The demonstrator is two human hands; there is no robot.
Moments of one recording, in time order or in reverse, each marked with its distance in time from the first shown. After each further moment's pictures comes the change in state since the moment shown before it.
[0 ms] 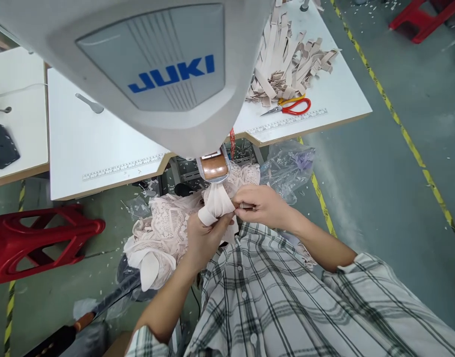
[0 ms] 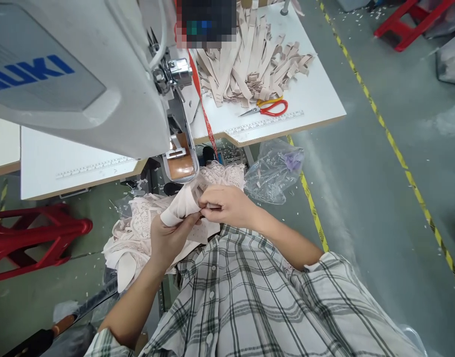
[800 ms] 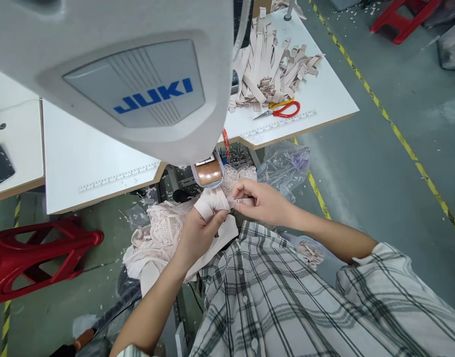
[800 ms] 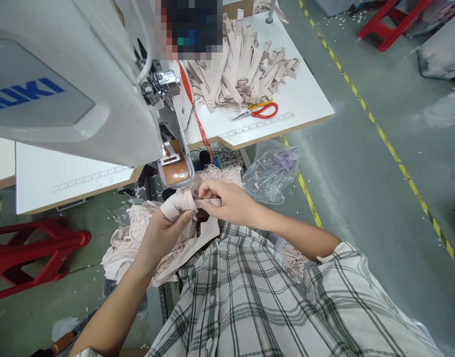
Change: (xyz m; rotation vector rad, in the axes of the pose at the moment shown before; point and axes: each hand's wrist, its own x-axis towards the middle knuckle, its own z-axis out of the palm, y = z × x) left_hand 0.026 0.020 -0.015 -0.004 -0.298 -0.042; right_hand -0.001 -0.007 -0.015 0.133 0.044 0.285
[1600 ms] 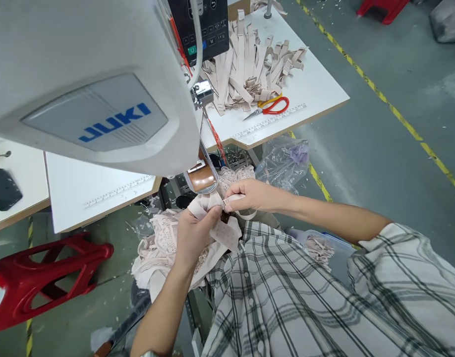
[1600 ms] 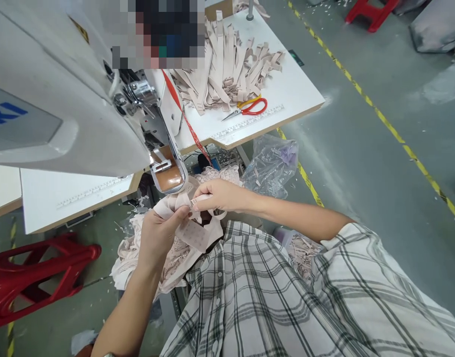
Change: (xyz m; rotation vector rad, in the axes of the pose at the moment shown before) left_hand 0.008 0.001 0.009 -0.089 0.142 -0.097; right_hand 0.017 0.000 -0.011 0.388 -0.209 0.307
